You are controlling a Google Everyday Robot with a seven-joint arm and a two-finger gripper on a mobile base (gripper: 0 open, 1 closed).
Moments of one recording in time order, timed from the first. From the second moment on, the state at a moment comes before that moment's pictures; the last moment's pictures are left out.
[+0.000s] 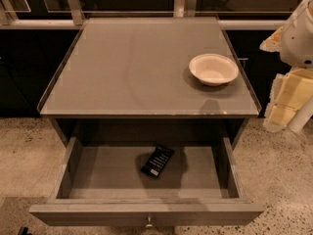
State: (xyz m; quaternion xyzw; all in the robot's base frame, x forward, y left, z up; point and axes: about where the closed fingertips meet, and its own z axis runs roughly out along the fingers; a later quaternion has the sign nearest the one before) arm 0.438 -0.217 0.976 -0.60 0.78 -0.03 0.16
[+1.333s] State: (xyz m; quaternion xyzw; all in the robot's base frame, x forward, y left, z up) arm 0.423 -0.213 0.881 -0.56 0.79 0.07 0.23
